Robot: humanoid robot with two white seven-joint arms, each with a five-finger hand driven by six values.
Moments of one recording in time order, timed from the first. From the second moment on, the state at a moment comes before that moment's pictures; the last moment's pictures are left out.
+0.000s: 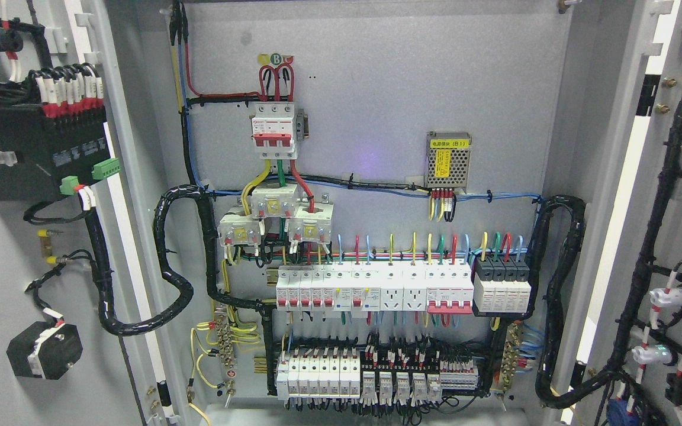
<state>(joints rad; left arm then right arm) 0.38 0.25 0.25 -1.90 0.55 -0.77 -0.16 0.39 -0.37 -0.24 -1.94 -0.58 -0.77 0.41</state>
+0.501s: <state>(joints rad) 0.31 0.35 0.32 -1.80 0.61 -0.77 -0.16 0.41 -0.36 -0.28 -1.94 -0.61 -0.77 0.41</state>
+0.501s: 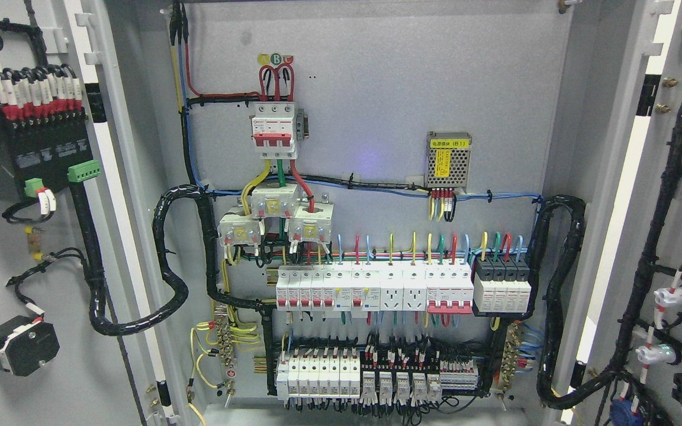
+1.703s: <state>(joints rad) 0.13 0.51 0.38 -1.50 0.68 -0.77 -0.16 0.47 -0.35 -0.34 -1.93 -0.70 -0.77 0.41</state>
